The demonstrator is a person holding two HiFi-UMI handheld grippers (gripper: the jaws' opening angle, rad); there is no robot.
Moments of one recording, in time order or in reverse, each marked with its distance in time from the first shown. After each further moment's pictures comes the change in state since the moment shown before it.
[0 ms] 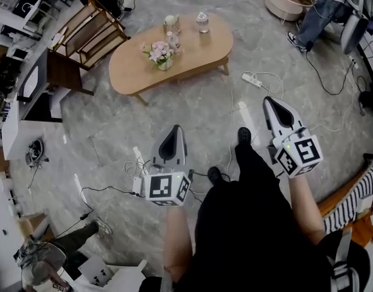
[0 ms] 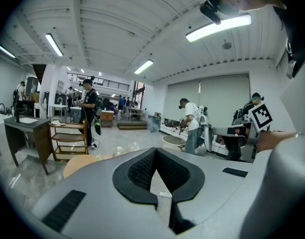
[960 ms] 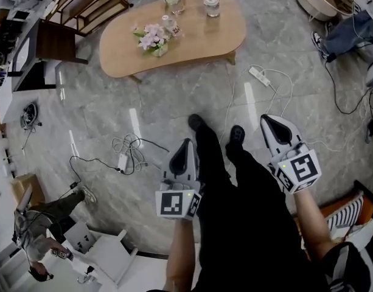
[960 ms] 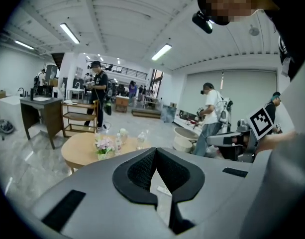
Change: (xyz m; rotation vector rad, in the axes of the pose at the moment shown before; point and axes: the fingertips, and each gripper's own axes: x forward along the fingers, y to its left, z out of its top) left arm 0.152 -0.044 -0.059 -0.165 0.106 0.175; right arm 0.117 -0.118 -0.089 -0.031 0.304 0.281
